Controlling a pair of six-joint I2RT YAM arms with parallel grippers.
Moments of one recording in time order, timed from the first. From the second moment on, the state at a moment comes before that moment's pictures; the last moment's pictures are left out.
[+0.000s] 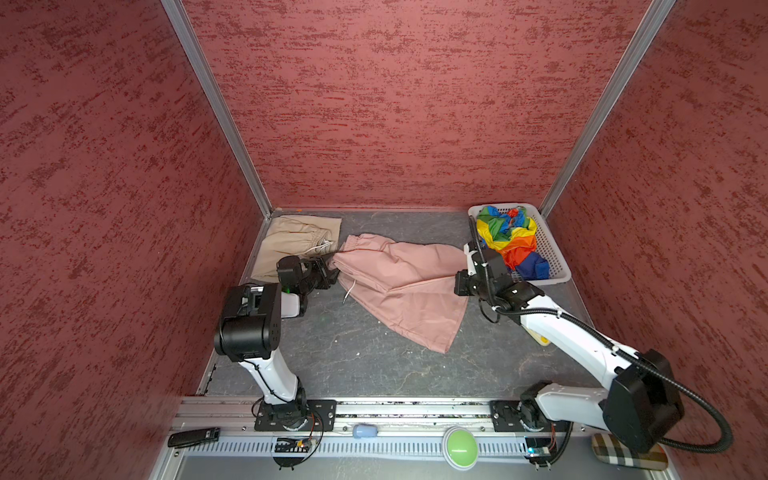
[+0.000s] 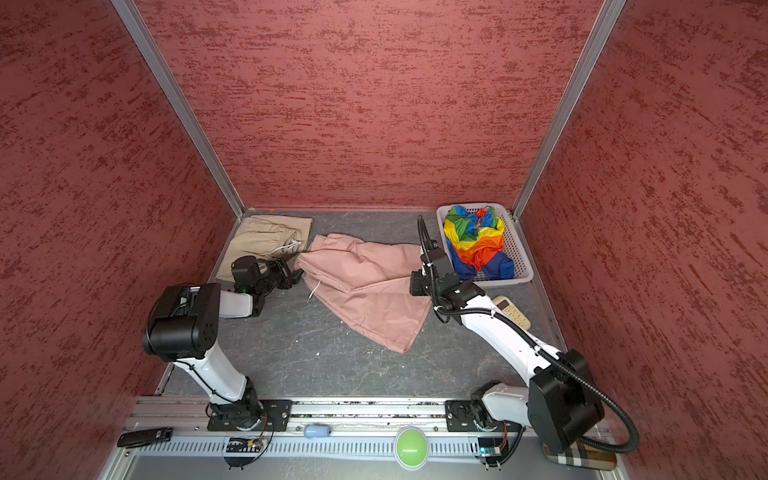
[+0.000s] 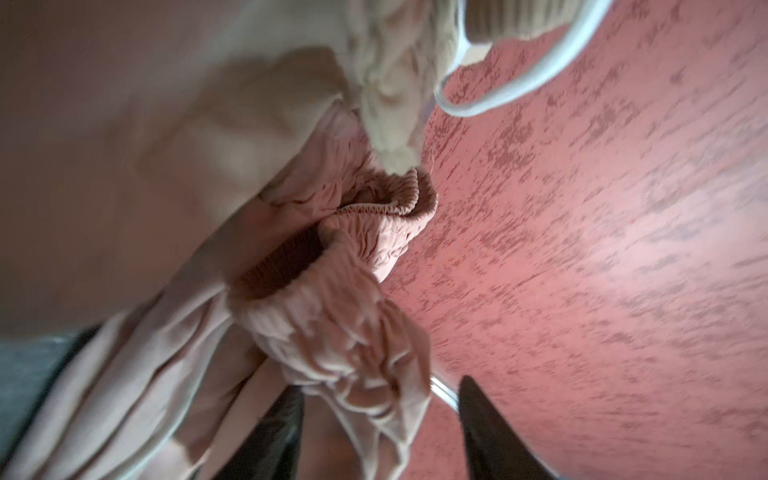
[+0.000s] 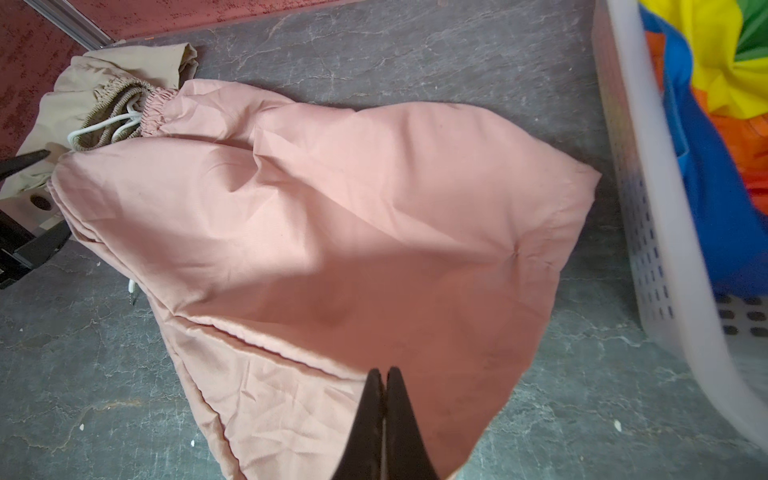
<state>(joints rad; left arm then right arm) 0.10 1.76 0.62 0.78 0.63 -1.90 0.48 1.26 0.88 -0.34 0.06 0.42</state>
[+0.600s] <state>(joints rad) 0.05 1.98 1.22 0.62 0.81 -1.59 0.29 1.30 1.15 -0.37 0.02 0.34</state>
